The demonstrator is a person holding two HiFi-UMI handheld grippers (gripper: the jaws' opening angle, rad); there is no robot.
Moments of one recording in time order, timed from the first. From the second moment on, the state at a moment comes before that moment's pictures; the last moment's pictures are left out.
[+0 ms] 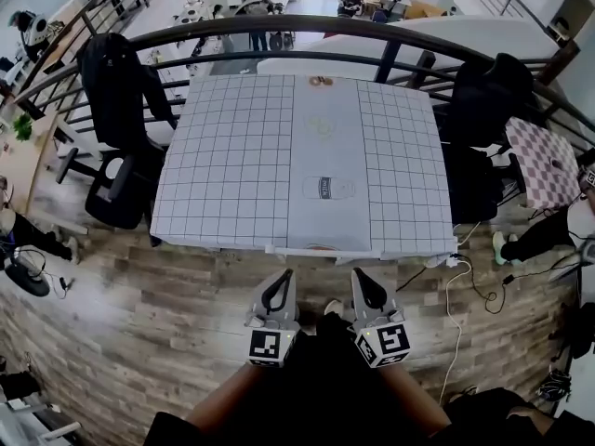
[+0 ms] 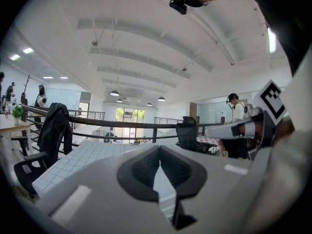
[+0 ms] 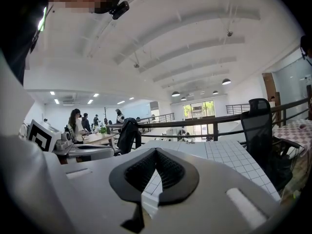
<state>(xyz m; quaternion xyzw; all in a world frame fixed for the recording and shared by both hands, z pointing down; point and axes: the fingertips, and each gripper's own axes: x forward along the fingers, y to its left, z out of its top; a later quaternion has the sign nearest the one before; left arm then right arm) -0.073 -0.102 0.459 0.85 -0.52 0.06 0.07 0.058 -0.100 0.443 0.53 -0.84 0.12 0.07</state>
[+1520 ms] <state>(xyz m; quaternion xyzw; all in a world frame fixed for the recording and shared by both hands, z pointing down) 0.006 -0.138 0.573 0.89 -0.32 0.28 0.16 0.119 -0.154 0.529 0.45 -0.86 0.14 0.20</state>
